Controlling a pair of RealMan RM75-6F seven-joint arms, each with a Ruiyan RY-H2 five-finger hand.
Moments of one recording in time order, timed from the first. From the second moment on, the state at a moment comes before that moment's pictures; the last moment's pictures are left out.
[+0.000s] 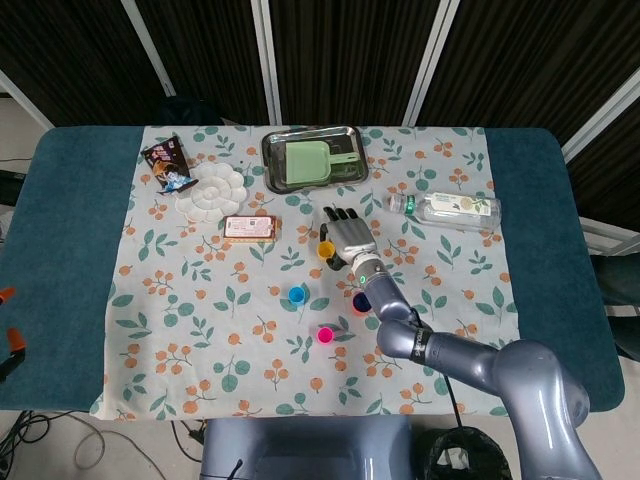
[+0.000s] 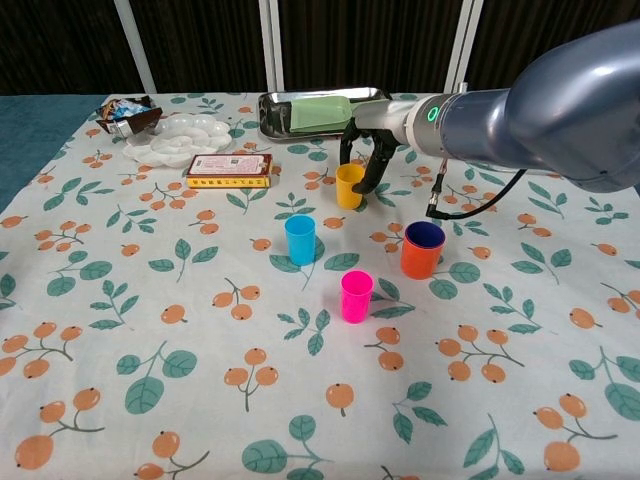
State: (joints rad) left arm 0.01 -1.15 -0.11 -1.71 1.36 1.57 0.07; right arm 1.23 -1.74 0.24 -1.04 -0.44 0.64 -0.45
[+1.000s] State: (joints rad) left arm 0.00 -1.15 -0.11 -1.71 1.36 1.57 0.07; right arm 1.13 -1.34 0.24 -1.57 -0.47 0.68 -0.43
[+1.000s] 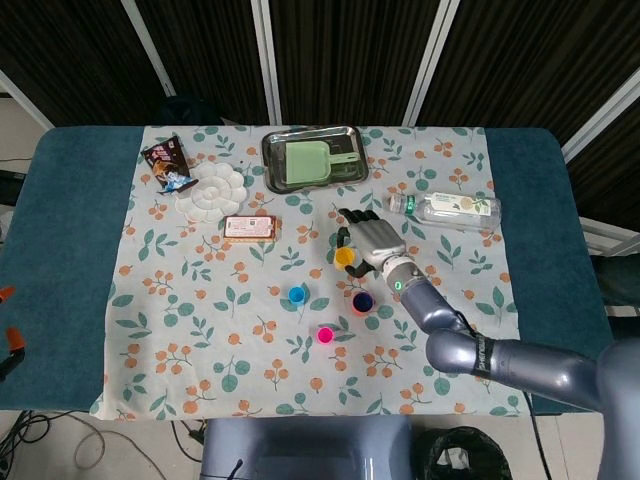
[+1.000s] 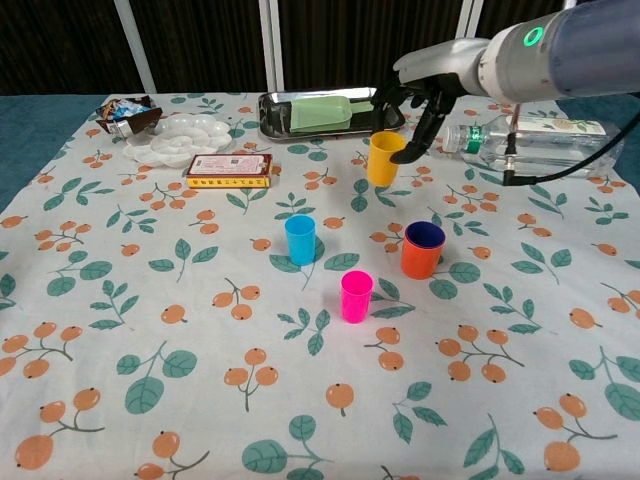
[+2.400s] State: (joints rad) left arm 0.00 -1.16 -0.10 -1.71 1.37 1.56 0.10; right arm 0.91 -1.23 0.13 -1.83 -0.76 0.83 -0.31
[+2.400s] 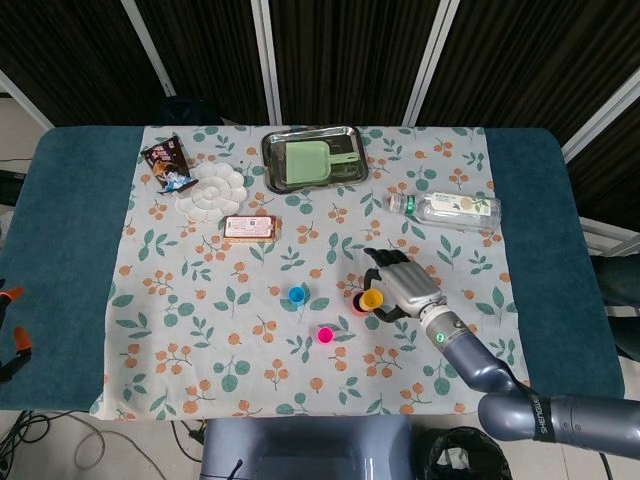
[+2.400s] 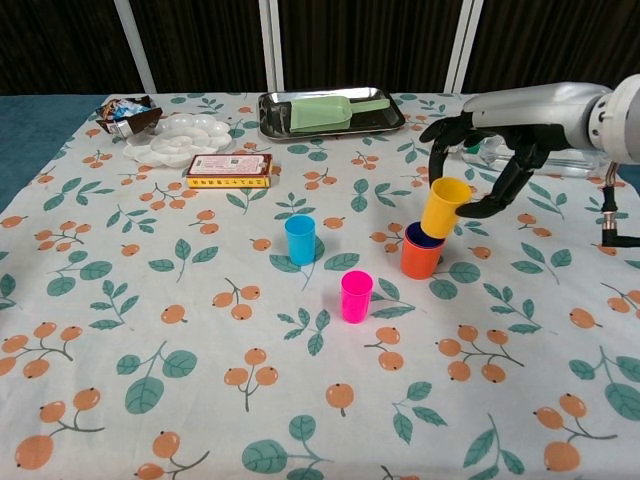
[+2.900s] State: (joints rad) left arm 0.00 -1.16 -0.10 -1.70 1.37 1.56 0.10; right arm 0.94 -1.27 0.14 -1.78 -0.73 0.81 -0.31
